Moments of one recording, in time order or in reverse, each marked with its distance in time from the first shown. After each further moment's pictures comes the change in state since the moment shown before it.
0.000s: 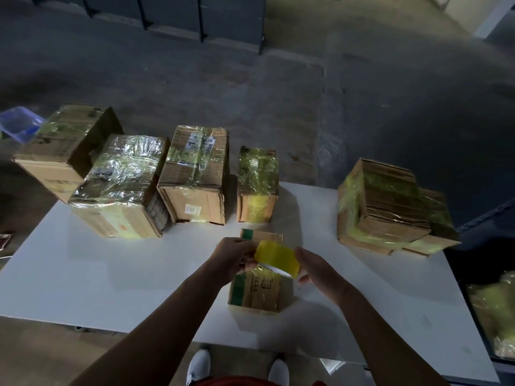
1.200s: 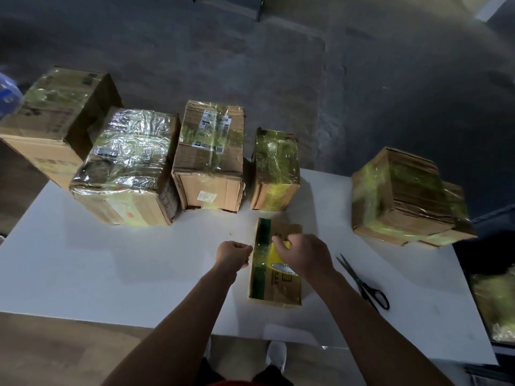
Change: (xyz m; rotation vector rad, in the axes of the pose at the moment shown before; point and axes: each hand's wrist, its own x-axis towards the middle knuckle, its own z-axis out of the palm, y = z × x) left_hand 0.056 -0.052 -0.048 0.116 0.266 -0.116; right_hand 0.034 -0.040 0.074 -0.915 0.433 -0.251
